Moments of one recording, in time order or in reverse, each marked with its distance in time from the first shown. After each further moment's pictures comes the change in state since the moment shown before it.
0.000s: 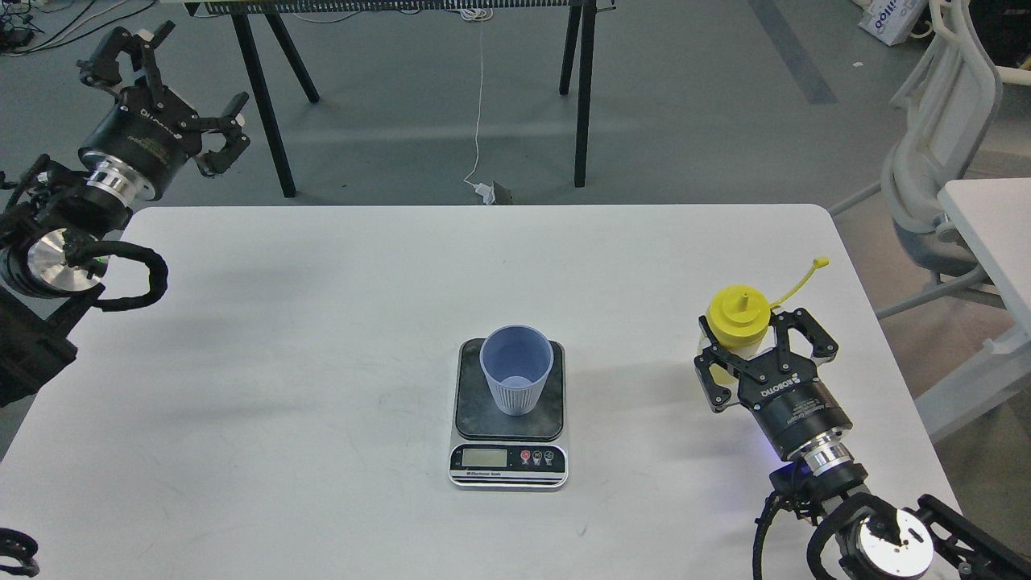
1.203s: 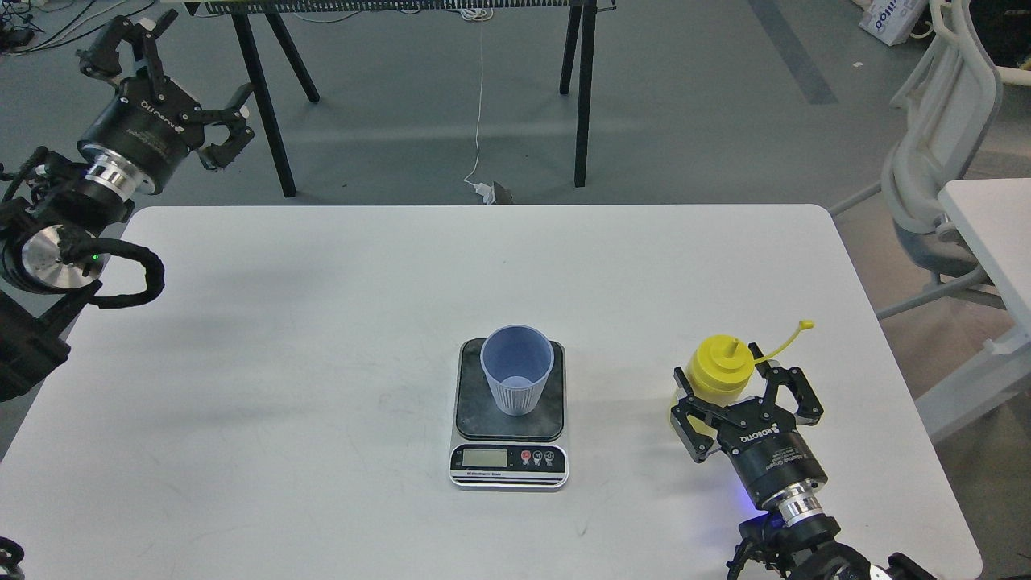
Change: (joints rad) left arm 0.003 0.032 -0.001 -0.071 0.000 0.000 -0.004; right arm -0.137 0.096 0.054 0.010 -0.002 0.000 0.003
